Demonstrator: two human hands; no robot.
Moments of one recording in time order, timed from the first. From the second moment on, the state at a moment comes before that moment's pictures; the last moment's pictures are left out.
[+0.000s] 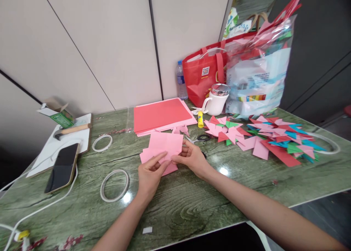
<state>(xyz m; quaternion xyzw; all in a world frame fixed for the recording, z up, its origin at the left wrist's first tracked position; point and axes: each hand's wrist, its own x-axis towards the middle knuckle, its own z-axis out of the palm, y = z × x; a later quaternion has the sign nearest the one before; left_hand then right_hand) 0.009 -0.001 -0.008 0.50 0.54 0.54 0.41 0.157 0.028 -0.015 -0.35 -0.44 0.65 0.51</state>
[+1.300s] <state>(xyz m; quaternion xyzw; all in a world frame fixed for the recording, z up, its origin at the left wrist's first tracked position) 0.008 -0.002 0.004 0.51 0.55 0.54 0.38 0.167 0.038 -0.015 -0.30 -0.36 0.74 0.47</state>
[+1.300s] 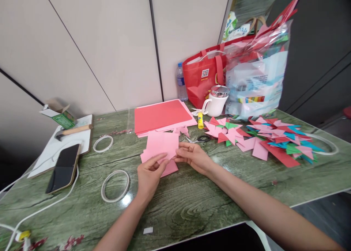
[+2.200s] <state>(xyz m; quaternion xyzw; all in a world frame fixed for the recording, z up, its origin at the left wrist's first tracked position) 0.003 0.002 0.008 0.53 0.52 0.50 0.44 0.162 0.034 -0.007 -0.35 -0.44 0.67 0.49</state>
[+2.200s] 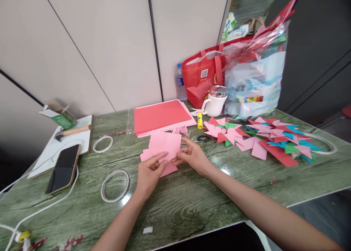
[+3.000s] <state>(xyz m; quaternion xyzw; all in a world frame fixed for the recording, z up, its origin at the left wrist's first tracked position) 0.000 0.010 -0.004 0.47 0.52 0.53 0.48 0.164 0.036 -0.010 -0.36 -0.45 0.65 0.50</state>
